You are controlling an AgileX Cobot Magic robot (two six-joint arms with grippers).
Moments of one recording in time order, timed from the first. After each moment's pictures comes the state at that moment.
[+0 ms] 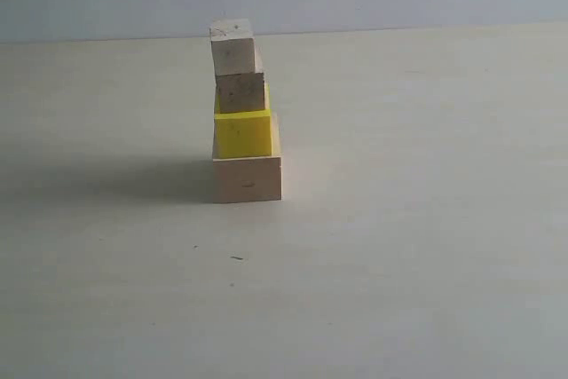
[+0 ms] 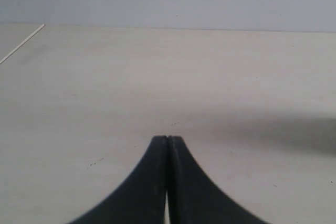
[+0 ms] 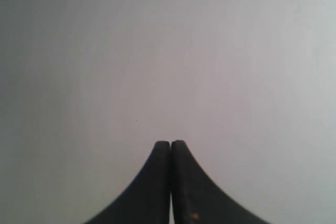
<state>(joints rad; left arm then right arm) 0.06 0.00 0.00 -0.01 0.36 0.02 0.34 0.00 -1.07 -0.15 0.71 -0.14</state>
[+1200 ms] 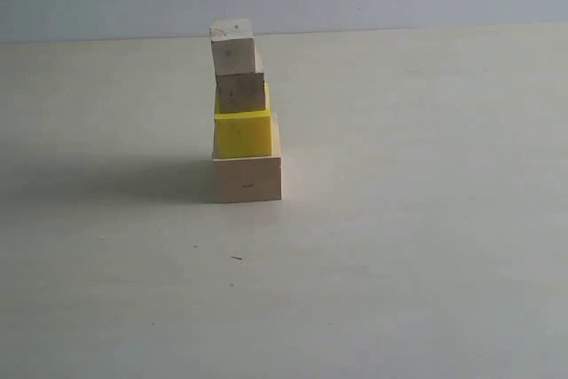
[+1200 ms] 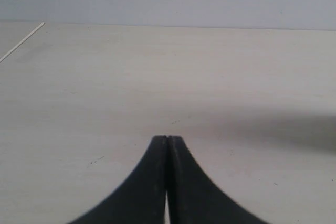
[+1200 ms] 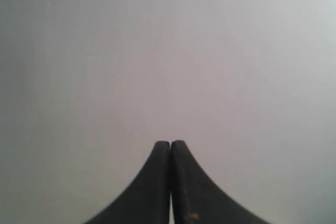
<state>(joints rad) 0.06 0.00 0.00 -0.01 0.37 0.02 0.16 0.00 -0.88 -0.19 0.69 0.13</state>
